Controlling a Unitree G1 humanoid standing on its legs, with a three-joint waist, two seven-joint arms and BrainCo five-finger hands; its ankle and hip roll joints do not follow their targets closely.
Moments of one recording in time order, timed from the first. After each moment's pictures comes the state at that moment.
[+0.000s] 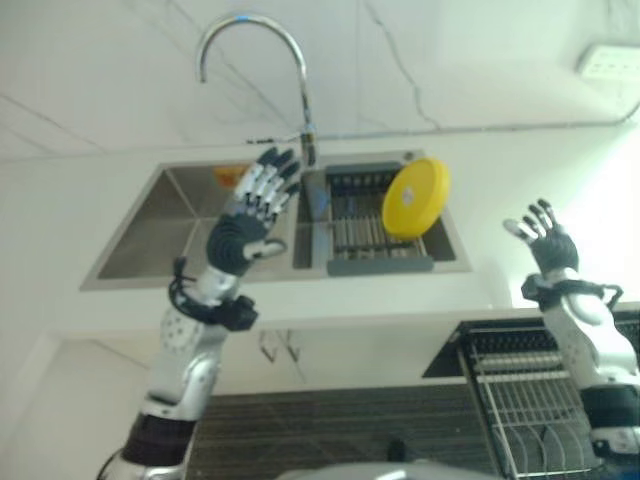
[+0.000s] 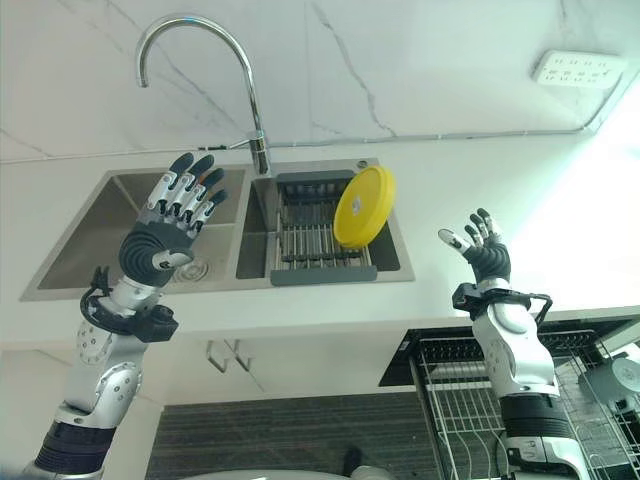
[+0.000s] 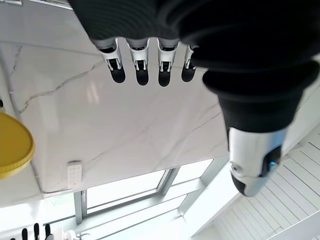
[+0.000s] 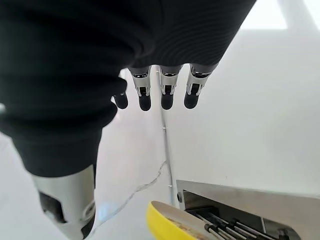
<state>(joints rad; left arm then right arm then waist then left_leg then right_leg) -0.08 0.43 -0.06 -0.30 -0.65 -0.26 -0.32 -0.23 -0.57 -0.10 0.18 0.57 0.12 -0.16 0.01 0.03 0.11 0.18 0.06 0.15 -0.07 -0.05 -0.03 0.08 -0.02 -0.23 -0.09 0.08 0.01</state>
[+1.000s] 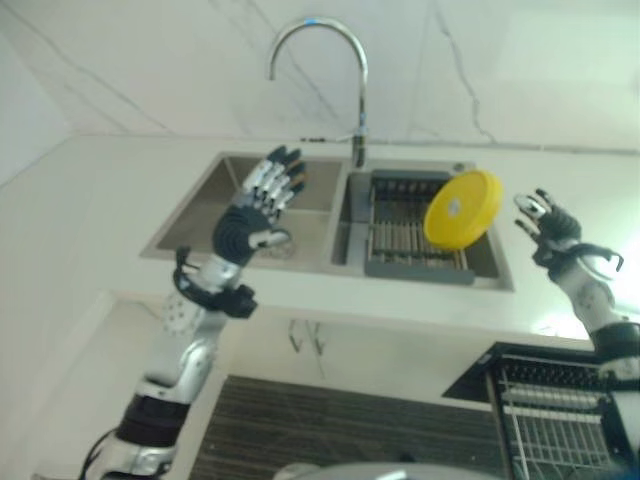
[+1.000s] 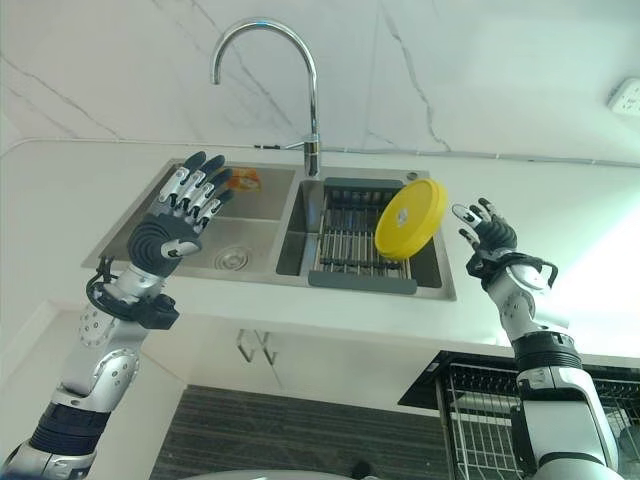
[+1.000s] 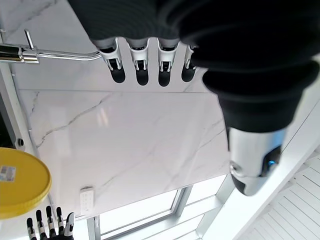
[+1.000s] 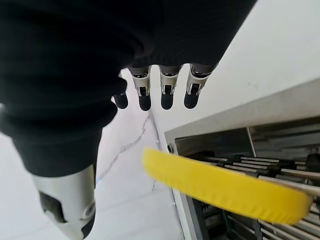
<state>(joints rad) -0.13 0.51 -0.09 -0.22 -0.69 -0.24 -0.32 -0.53 -0.67 -0.01 0.59 0.81 0.19 0.02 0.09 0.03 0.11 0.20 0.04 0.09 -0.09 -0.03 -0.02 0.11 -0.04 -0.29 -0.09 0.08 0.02</state>
